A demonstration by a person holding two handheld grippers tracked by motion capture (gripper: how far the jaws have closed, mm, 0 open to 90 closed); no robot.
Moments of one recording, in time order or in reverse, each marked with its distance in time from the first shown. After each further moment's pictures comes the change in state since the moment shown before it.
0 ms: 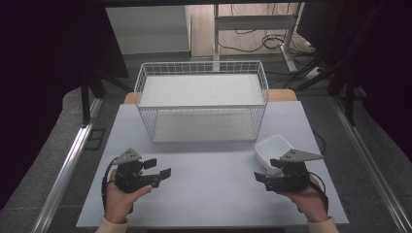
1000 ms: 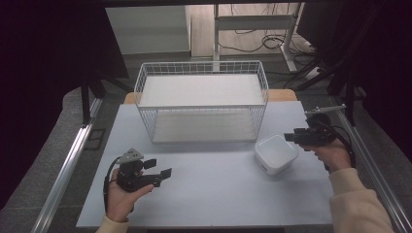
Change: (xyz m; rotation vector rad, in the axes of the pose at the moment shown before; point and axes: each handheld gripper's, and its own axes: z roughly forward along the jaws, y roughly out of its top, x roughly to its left) left arm 0.005 -0.003 0.007 0.029 0.030 0.000; right arm -0.121 0.066 -0.007 0.155 -0.122 0.130
